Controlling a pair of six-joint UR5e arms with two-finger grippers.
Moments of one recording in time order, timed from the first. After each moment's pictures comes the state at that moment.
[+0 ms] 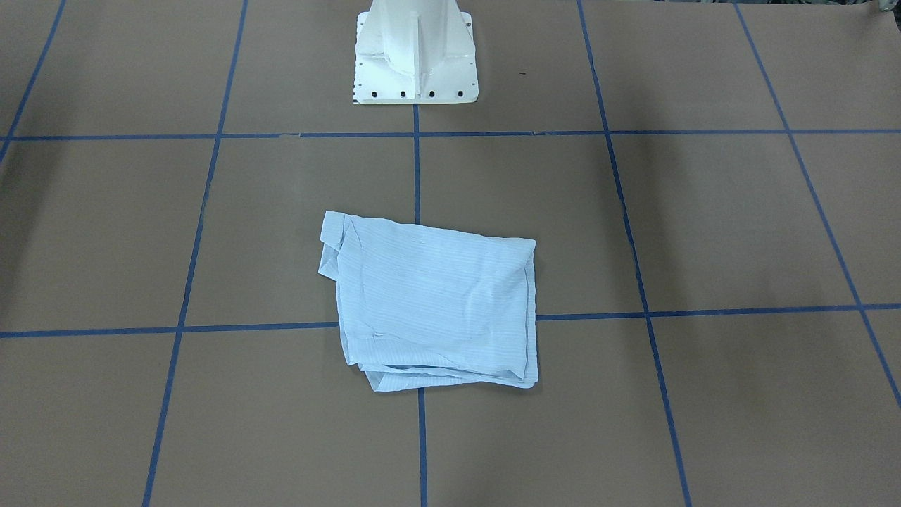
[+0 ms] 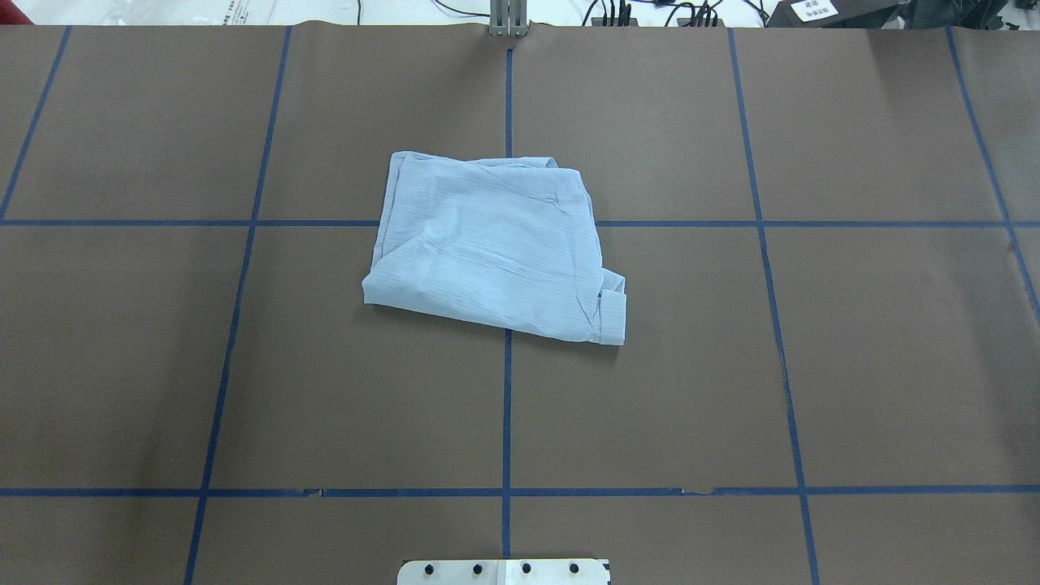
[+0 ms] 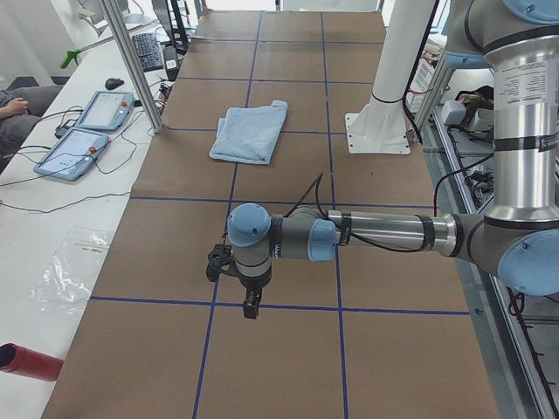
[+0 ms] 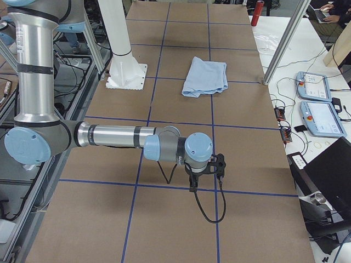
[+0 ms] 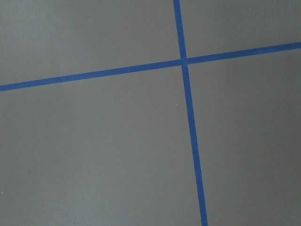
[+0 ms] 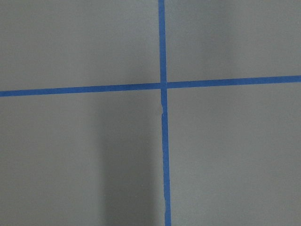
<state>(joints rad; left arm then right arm) -1.56 -1.45 -1.71 -1.57 -2.29 0.10 1.63 -1.62 1.64 -1.61 2.46 -0.01</state>
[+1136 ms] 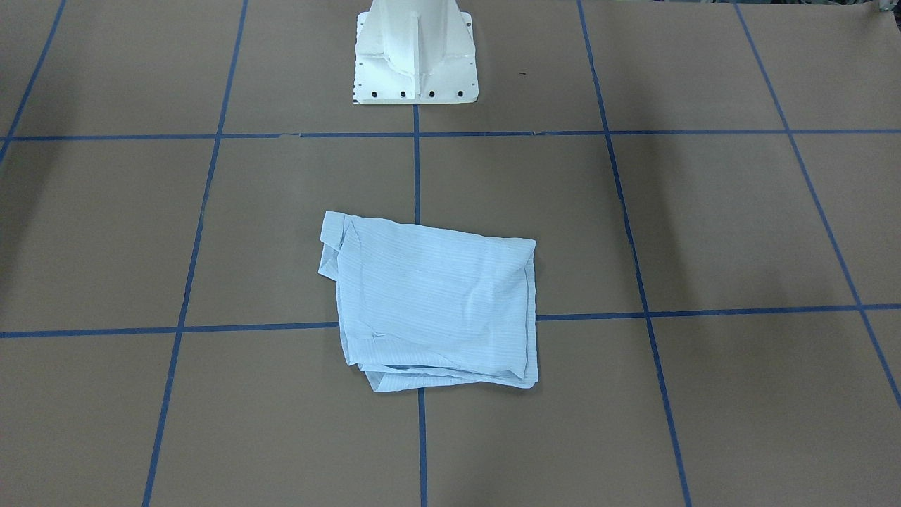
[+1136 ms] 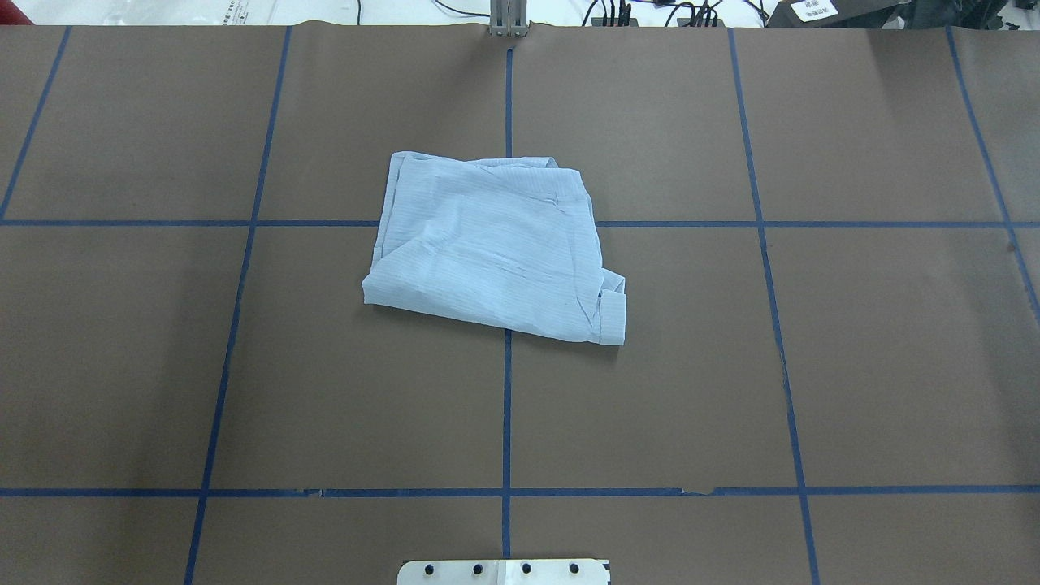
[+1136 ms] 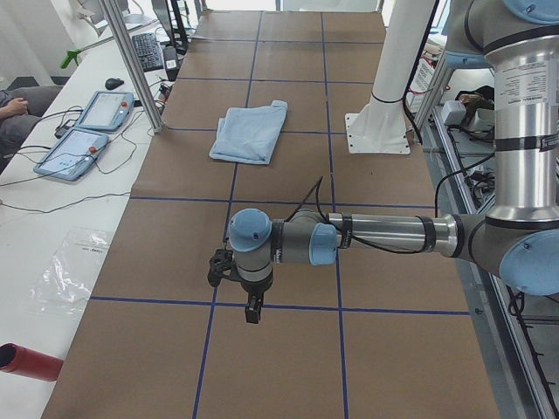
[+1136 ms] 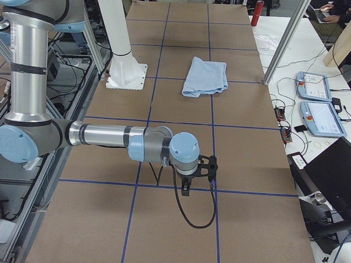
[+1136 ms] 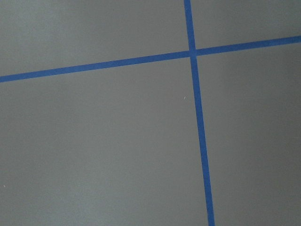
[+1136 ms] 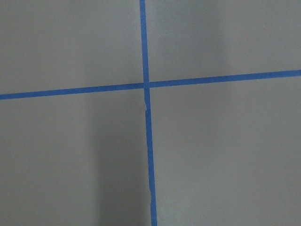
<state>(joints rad) -1.56 -1.45 -1.71 -1.57 -2.28 0.10 1.69 -1.69 1.70 -1.59 2.43 -0.01</state>
